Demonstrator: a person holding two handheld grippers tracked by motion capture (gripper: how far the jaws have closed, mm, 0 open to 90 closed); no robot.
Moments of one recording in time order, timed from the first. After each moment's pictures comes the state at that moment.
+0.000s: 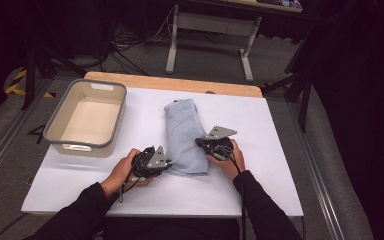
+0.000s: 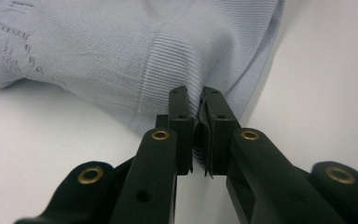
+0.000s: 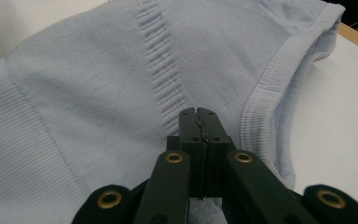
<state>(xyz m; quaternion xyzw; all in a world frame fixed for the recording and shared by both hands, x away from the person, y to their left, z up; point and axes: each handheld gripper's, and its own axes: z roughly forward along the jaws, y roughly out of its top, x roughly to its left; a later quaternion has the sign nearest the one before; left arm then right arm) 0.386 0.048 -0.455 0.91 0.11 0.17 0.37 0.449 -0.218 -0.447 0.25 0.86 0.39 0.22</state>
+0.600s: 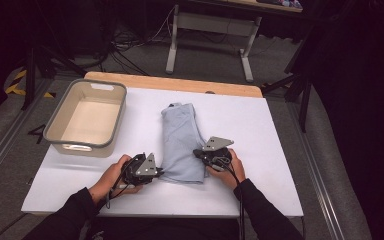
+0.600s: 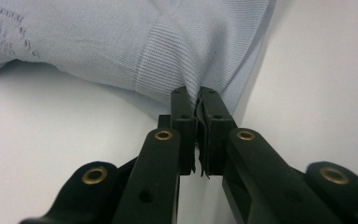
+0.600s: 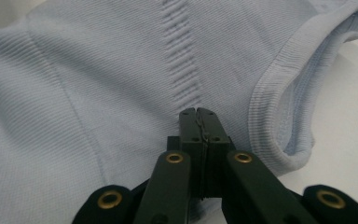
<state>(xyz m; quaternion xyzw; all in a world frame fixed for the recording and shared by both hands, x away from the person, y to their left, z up) 0.366 0.073 -0.457 0.91 0.10 0.15 0.36 0.417 -0.211 -0.452 0.24 0.87 0.37 0.20</state>
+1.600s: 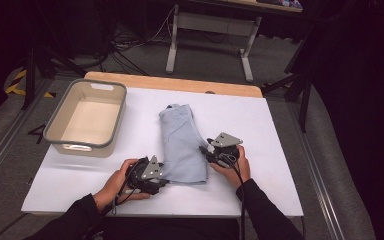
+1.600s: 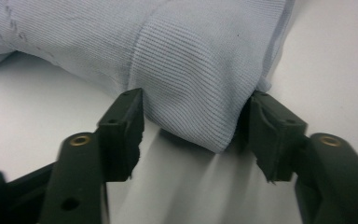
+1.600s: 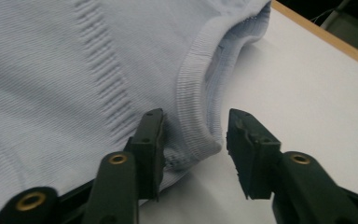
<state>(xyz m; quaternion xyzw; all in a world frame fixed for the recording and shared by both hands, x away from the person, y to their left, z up) 0.358 0.057 -0.465 0.90 0.15 0.15 0.37 0.425 -0.231 -0.447 0.29 0.84 0.37 0.27</state>
